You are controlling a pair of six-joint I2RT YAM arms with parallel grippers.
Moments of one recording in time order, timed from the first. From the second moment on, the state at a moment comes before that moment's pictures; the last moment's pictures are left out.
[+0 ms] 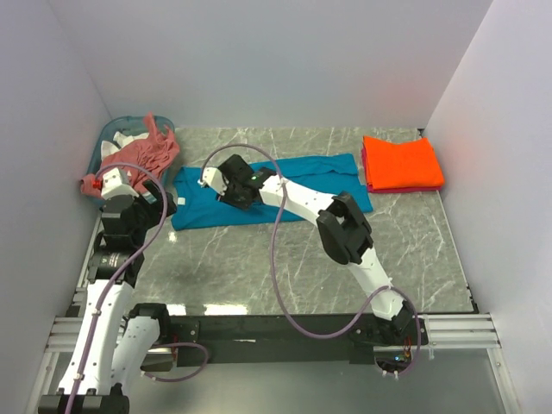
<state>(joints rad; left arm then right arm) -0.02 0.69 0.72 -0.40 -0.15 -0.49 0.84 2.30 1.97 -0.59 0.02 -0.49</state>
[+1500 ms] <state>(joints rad) -0.02 0.69 0.72 -0.38 -0.18 -0.49 0.77 2.35 1.96 -0.48 0.19 -0.40</state>
